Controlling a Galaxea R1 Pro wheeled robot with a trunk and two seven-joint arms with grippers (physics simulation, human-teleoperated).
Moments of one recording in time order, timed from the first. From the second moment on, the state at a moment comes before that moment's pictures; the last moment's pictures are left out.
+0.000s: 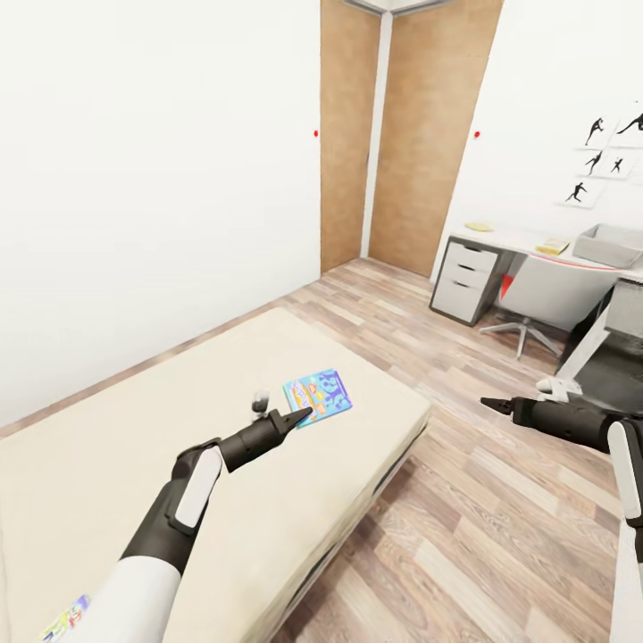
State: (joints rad) left arm -0.60 -0.11 0.06 -1.02 0.62 0.71 -0.75; right arm -0.59 -0.32 -0.37 -1.45 -0.05 1.04 0.67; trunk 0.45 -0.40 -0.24
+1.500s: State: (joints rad) left arm -0.57 -0.11 0.07 -1.07 0.63 0.71 -0.75; right arm -0.56 -0.31 -0.34 -1.45 -0.06 1.04 0.68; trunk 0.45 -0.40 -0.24
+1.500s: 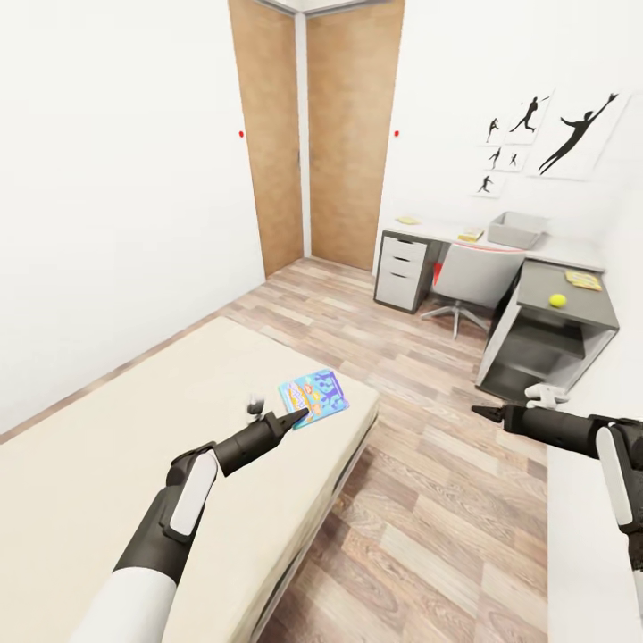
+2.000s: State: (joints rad) left arm -0.57 -0.10 0.10 -1.07 0.64 0.72 -0.76; right arm -0.56 -0.31 -0.29 -1.45 -0.06 1.04 0.68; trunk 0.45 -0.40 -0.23
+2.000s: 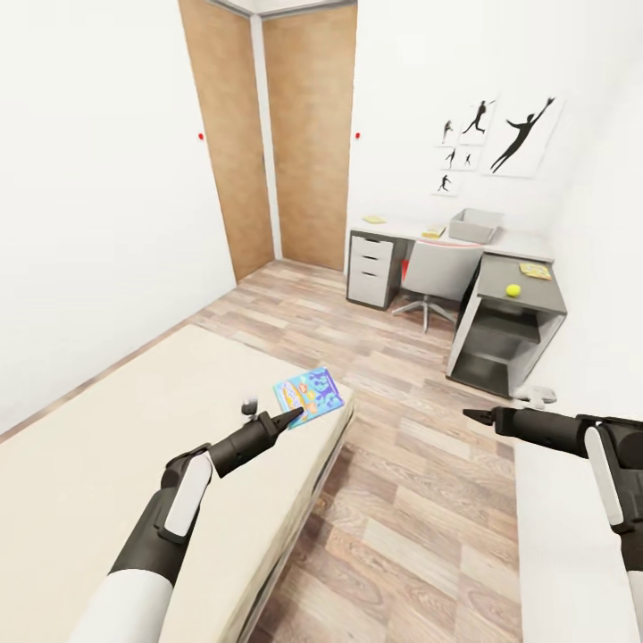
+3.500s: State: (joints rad) left arm -0.55 -0.08 0.11 -1.07 0.65 0.74 -0.74; right arm -0.55 -0.27 -0.28 -1.48 -0.06 1.04 0.68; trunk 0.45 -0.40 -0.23
